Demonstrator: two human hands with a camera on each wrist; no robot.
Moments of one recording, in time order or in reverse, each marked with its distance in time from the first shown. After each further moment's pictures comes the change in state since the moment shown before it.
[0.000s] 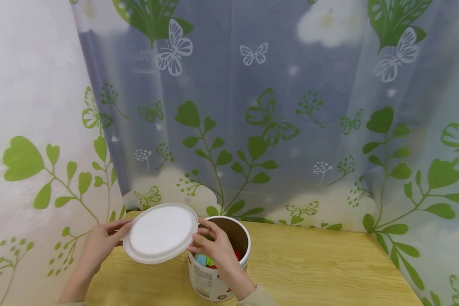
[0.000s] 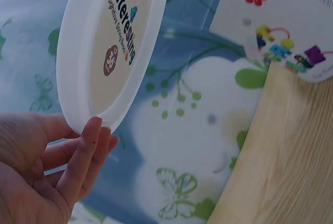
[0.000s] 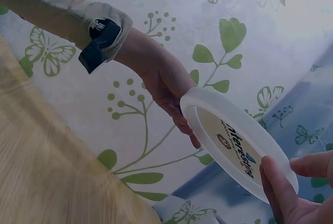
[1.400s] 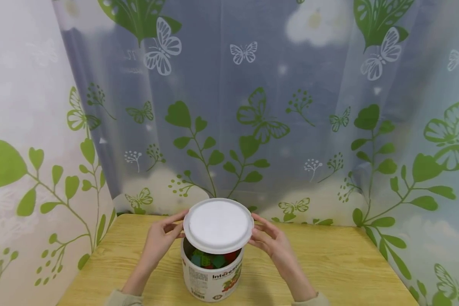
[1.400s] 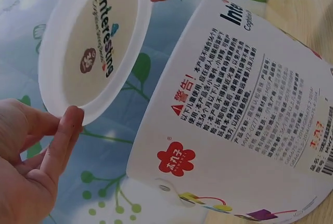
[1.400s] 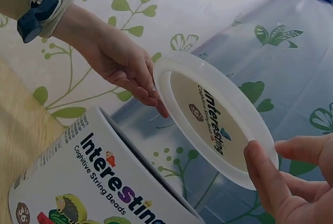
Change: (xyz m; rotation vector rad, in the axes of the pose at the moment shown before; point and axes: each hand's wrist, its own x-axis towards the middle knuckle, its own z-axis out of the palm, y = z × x) left_hand 0.008 0.051 0.130 -0.339 -0.124 0.230; right_hand -0.052 -0.050 -0.130 -0.162 0.146 -0.055
